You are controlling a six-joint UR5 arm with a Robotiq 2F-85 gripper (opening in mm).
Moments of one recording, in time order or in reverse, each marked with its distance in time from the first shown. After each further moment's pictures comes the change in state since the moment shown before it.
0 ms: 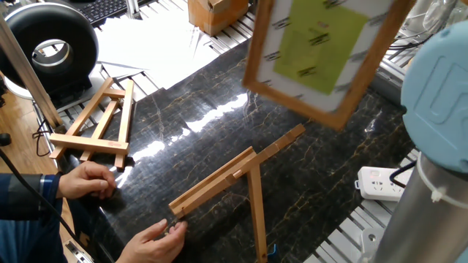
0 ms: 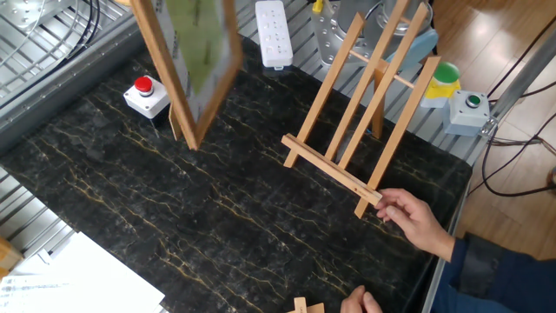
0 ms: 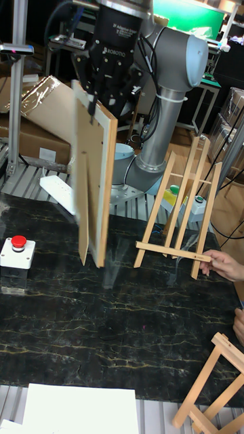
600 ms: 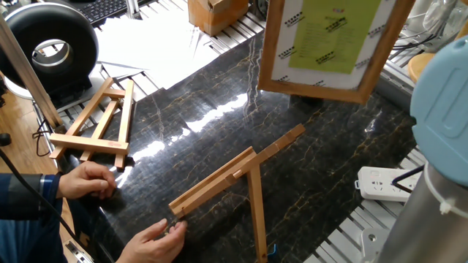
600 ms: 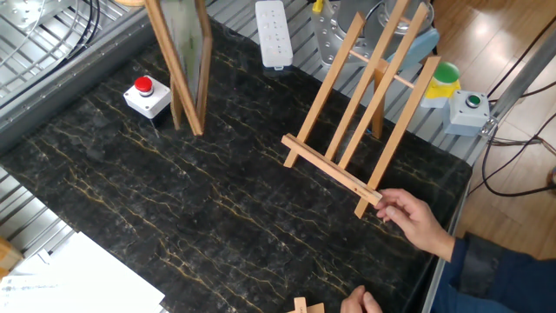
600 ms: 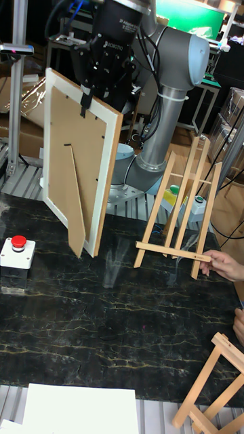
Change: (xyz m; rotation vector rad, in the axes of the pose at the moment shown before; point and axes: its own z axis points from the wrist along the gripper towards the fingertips) arm 0.006 -0.013 -0.011 0.086 0.018 -0.360
